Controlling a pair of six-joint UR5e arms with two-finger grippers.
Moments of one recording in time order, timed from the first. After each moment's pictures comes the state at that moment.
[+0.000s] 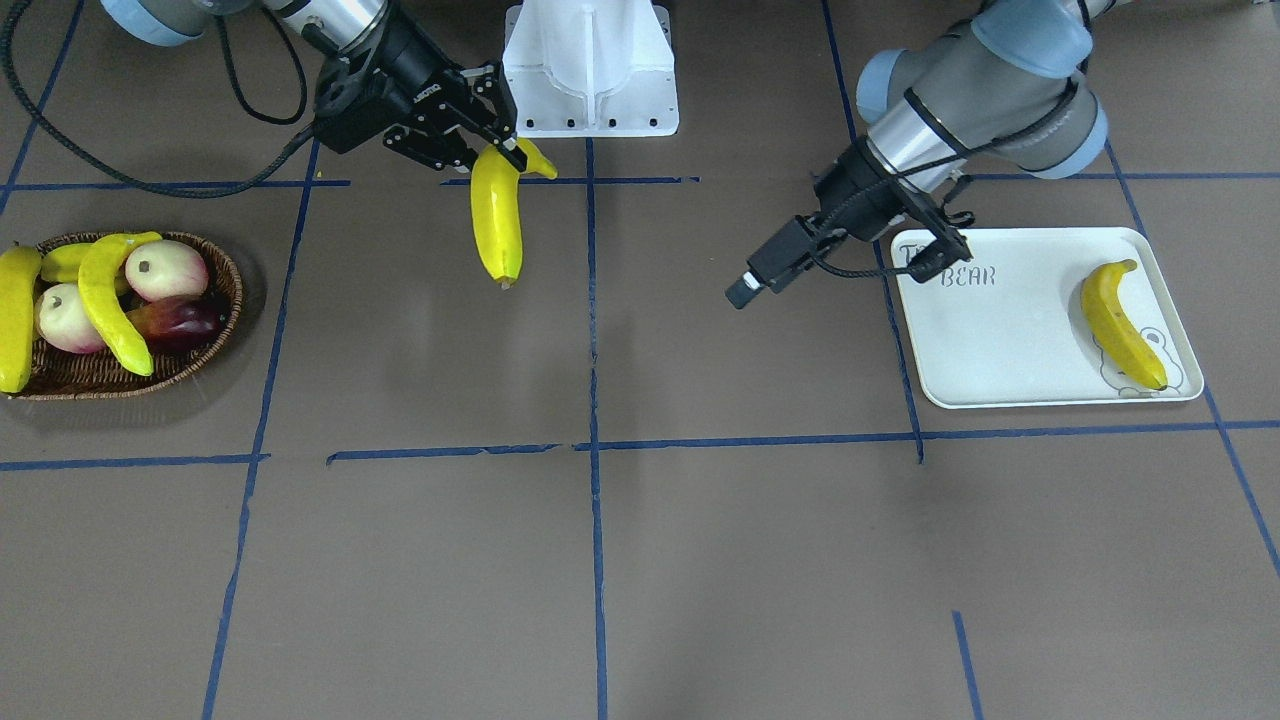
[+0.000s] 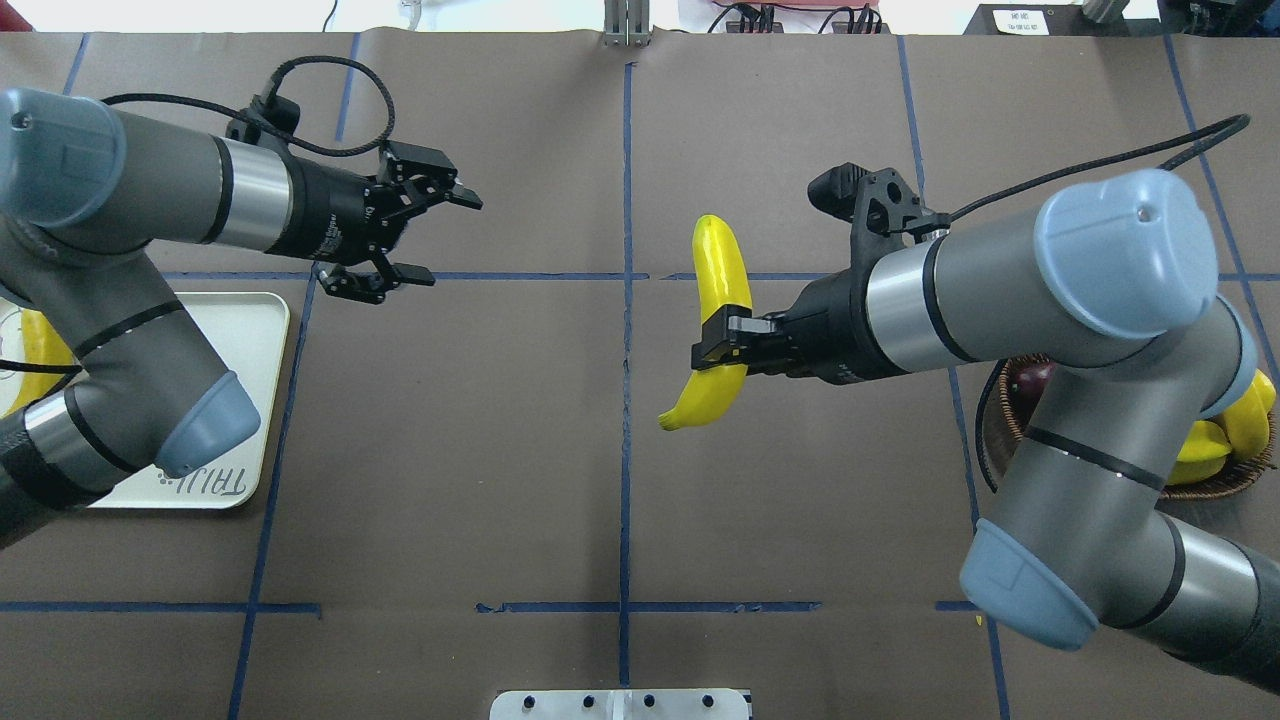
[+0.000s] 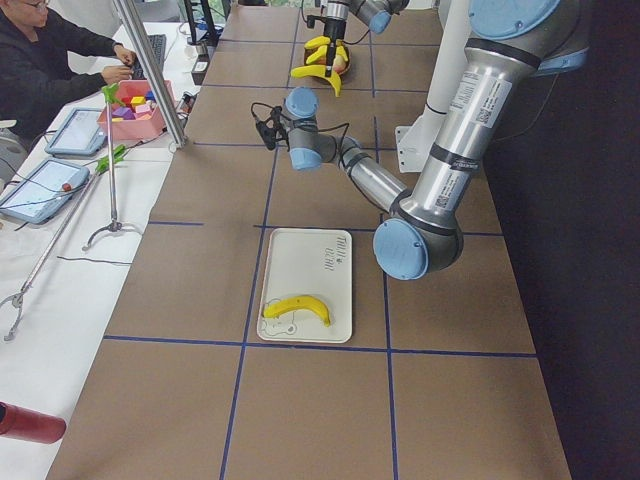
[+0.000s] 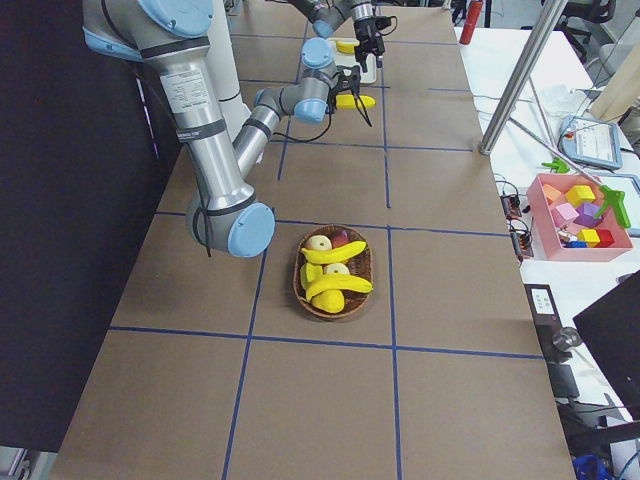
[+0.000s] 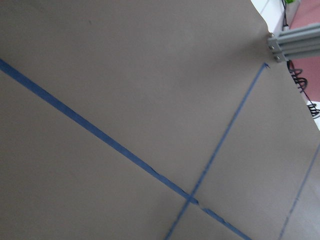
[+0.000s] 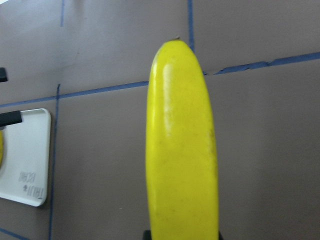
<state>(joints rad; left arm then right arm) -0.77 -2.02 -1.75 -2.44 -2.06 -2.09 0.57 -1.17 2.06 -1.09 1.97 1.43</state>
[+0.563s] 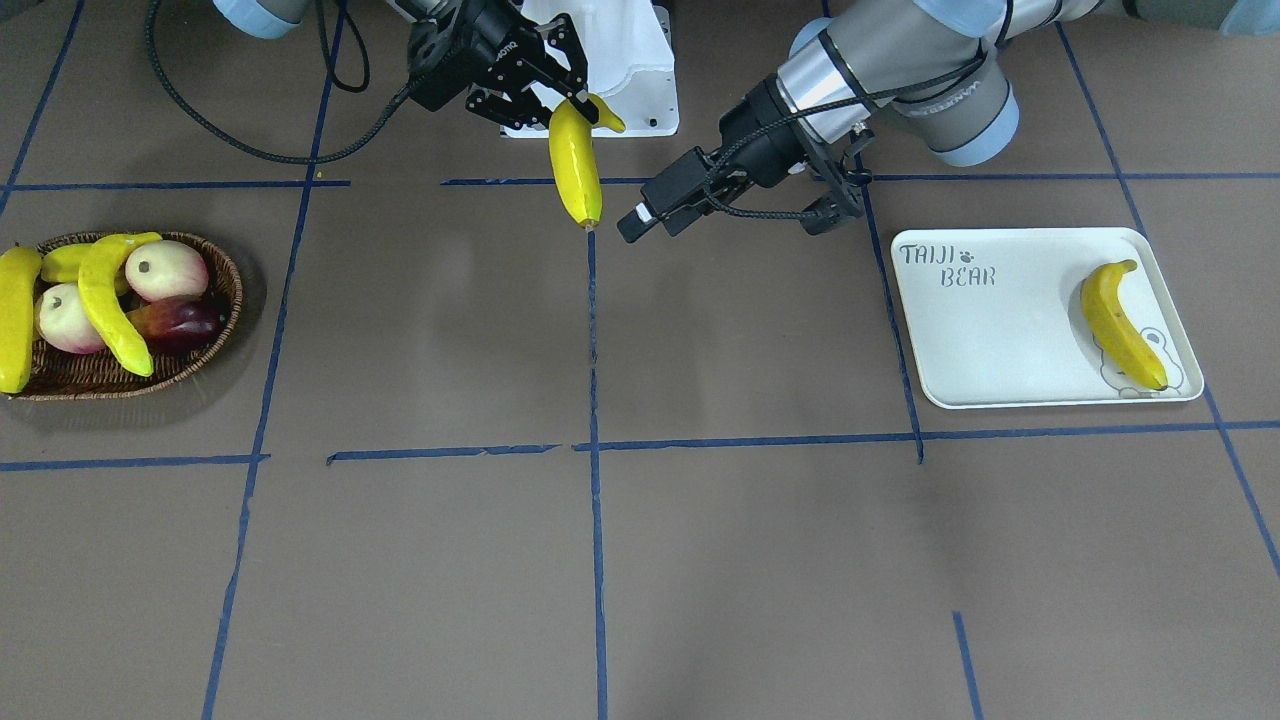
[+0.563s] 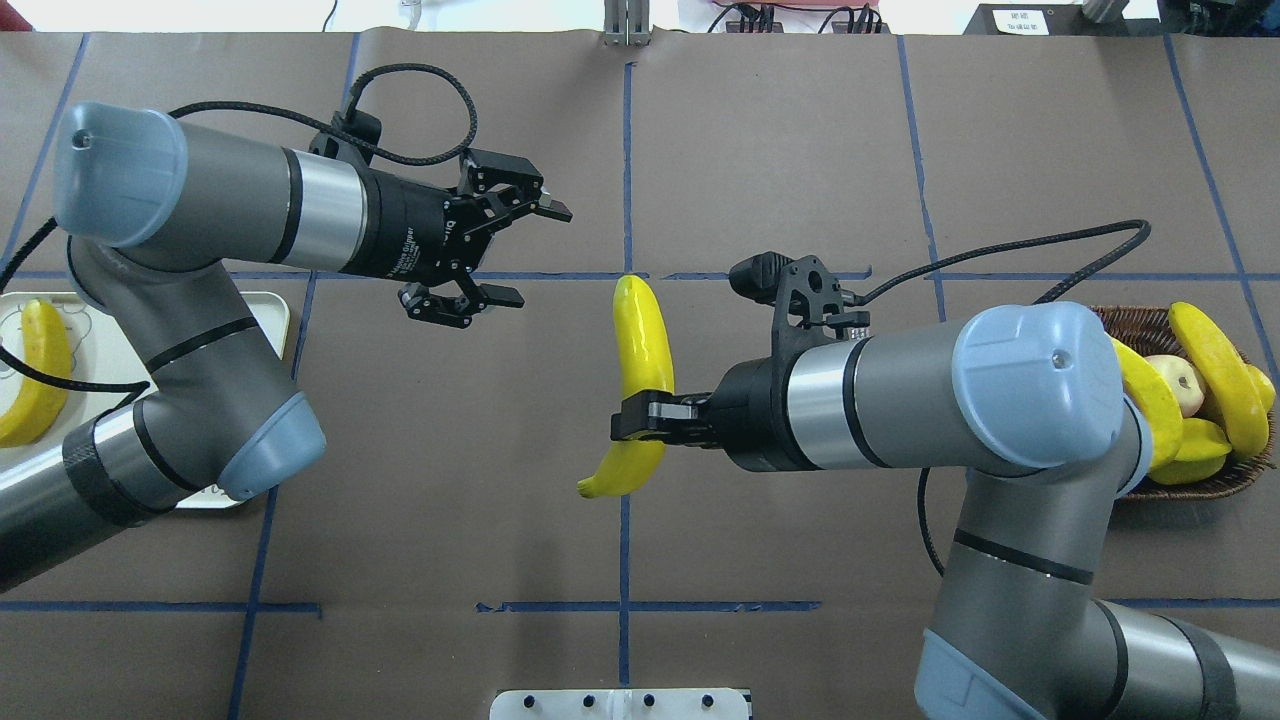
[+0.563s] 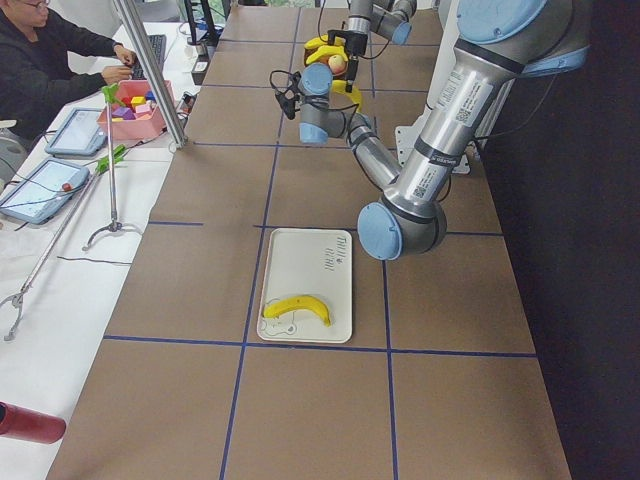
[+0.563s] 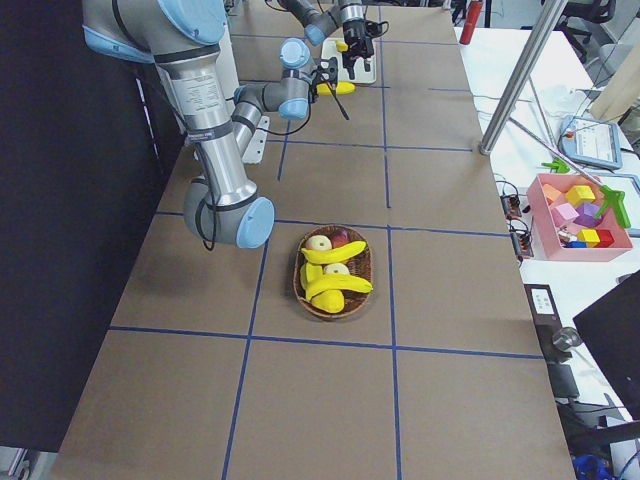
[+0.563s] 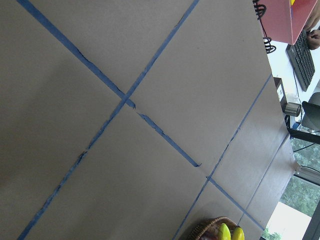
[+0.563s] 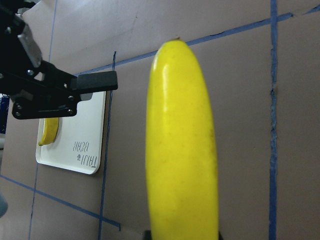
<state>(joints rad) -0.69 -2.12 -1.75 -2.46 -2.05 -2.16 0.41 -1.14 2.06 -1.03 1.84 1.46</state>
